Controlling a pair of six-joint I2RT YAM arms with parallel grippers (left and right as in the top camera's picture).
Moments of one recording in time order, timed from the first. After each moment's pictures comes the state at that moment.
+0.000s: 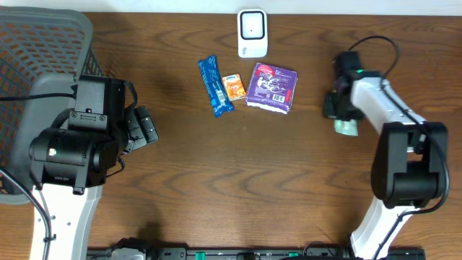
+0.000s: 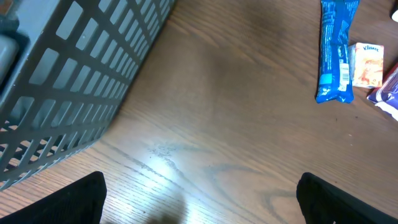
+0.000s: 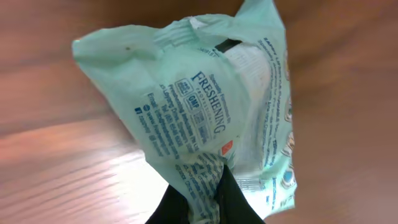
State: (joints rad) left arm -0.14 1.18 1.47 -1.39 -0.21 -0.48; right arm 0.02 2.01 1.39 -0.81 0.08 0.26
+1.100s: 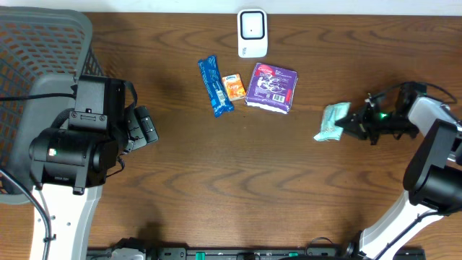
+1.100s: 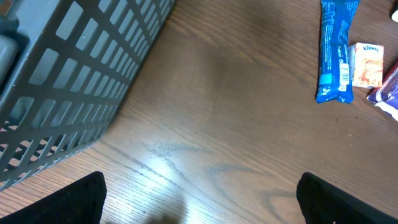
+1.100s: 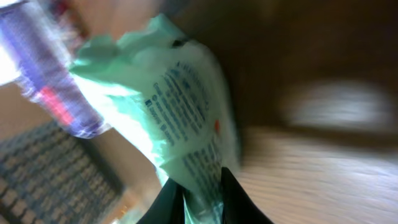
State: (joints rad) left arm -0.14 1.18 1.47 -1.39 -0.21 -0.48; right arm -0.38 2.04 1.27 -0.89 -0.74 0.21
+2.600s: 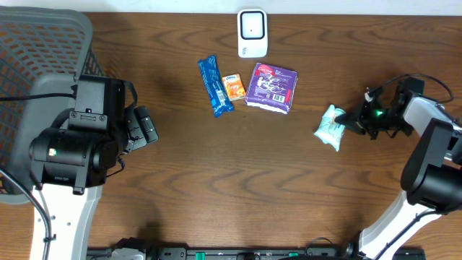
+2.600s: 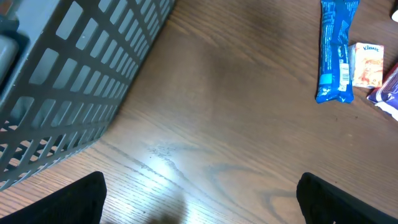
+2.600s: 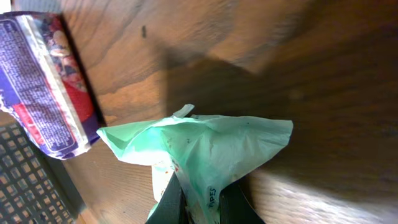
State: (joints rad) left arm -0.14 1.18 1.47 -1.39 -0.21 -0.48; right arm -0.35 2.04 1.24 -0.71 -0.72 0.16
